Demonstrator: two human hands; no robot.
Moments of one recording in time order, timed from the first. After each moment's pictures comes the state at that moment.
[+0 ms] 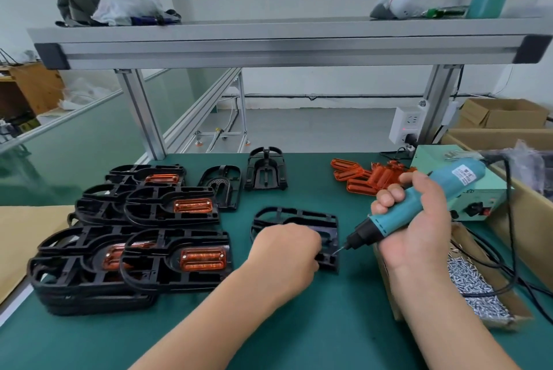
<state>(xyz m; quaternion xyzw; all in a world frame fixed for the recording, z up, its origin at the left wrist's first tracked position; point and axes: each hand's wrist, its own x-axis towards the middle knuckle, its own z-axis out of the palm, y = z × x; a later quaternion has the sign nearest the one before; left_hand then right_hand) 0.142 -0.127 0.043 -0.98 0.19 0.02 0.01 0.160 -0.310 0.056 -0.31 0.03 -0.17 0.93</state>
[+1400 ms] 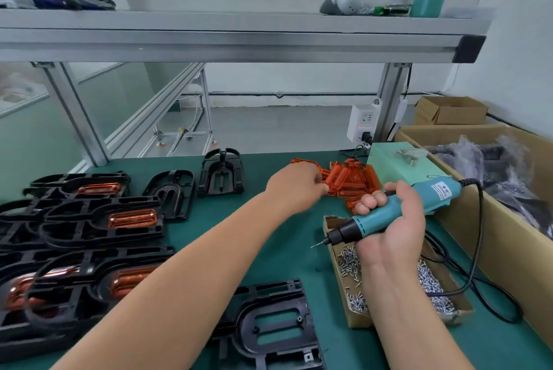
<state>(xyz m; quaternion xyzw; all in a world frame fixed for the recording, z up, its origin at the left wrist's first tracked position) 0.278 -0.220 0.057 -0.96 0.19 -0.01 -0.21 0.175 -0.349 0.039 -0.24 0.10 -0.23 0.94</state>
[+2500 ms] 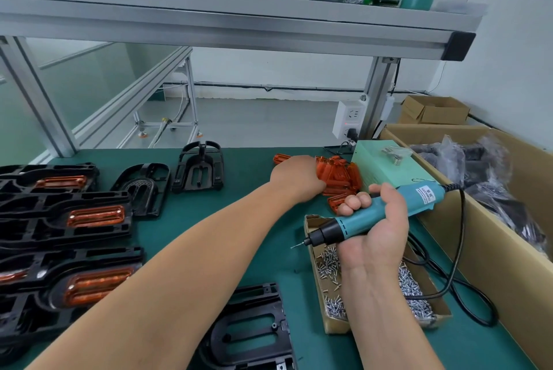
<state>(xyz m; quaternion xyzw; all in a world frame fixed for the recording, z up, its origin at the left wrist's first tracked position) 0.327 -0.272 0.030 -0.96 0.19 -0.04 -0.22 0.184 -0.359 0.034 -0.23 0.11 -0.24 0.94</state>
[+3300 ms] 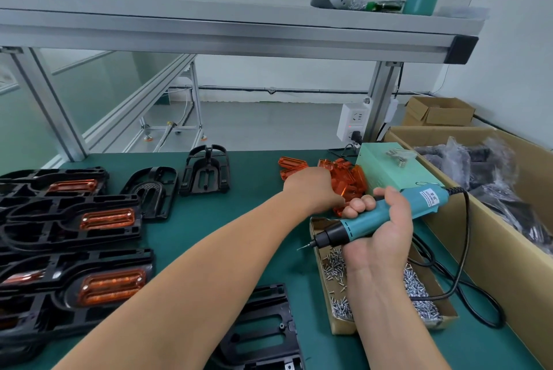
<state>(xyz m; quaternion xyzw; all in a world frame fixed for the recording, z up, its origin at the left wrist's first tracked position) 0.310 -0.287 0.028 -0.96 0.20 -0.01 -0.18 0.183 -0.357 0.033 -0.23 0.13 -0.24 0.94</state>
